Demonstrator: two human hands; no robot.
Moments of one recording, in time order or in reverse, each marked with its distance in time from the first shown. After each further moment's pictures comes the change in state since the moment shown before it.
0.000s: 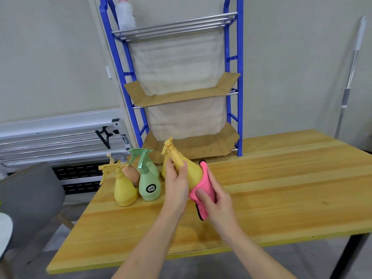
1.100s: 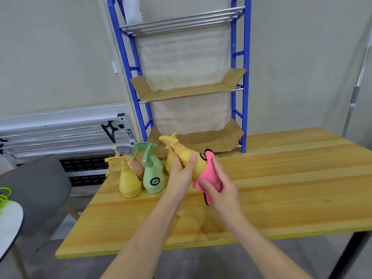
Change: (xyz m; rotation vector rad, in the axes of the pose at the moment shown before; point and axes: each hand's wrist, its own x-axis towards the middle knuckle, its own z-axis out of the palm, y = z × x) left_hand 0.003 0.009 -0.006 0.027 -0.185 -0.051; right_hand 0.010 -0.001 -0.006 -0.042 0.056 -0.013
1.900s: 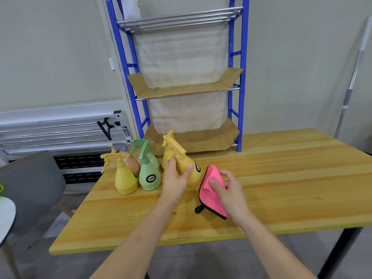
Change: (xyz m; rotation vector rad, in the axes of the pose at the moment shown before) left_hand 0.006 -0.046 -0.012 0.441 0.113 0.126; right_hand 0.004 0.011 -0.032 -0.164 0.020 0.279
